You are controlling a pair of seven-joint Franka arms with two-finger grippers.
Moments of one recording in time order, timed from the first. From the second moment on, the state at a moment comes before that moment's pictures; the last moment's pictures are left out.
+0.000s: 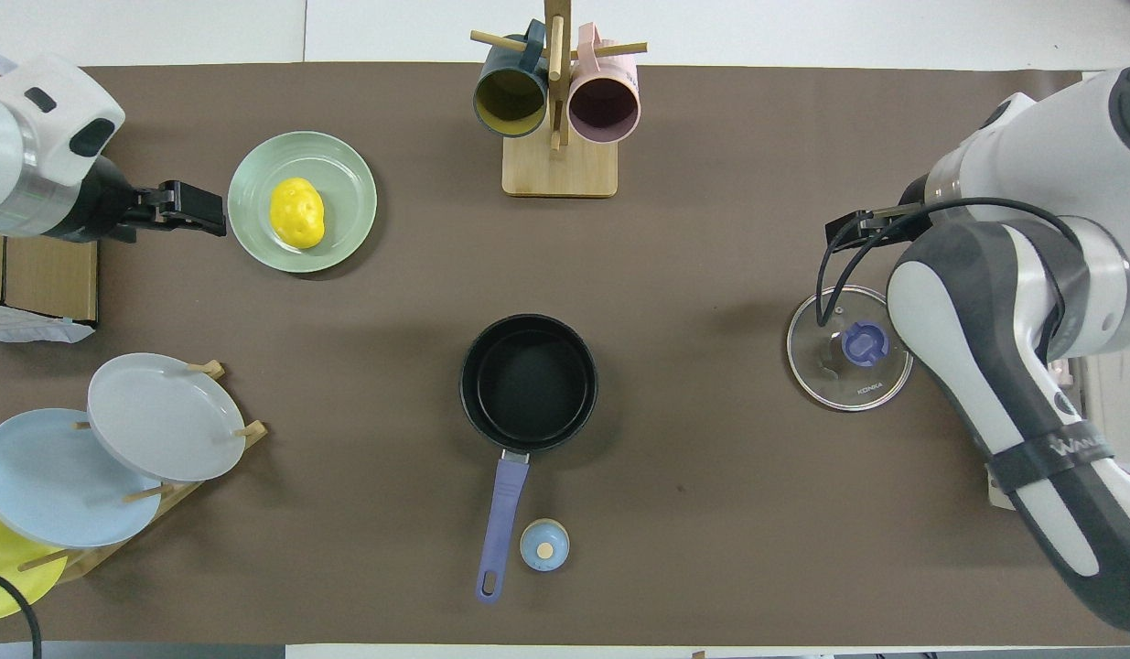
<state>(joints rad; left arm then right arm) -0.12 0.16 0.00 -1.64 -0.05 1.88 -0.09 0.03 0.19 0.05 -1.81 0.00 2.07 -0.02</state>
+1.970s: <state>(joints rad) -0.15 0.50 0.00 -1.66 -0.01 2.28 -0.13 -0.03 0.05 0.04 -2.32 0.00 2.38 -0.21</state>
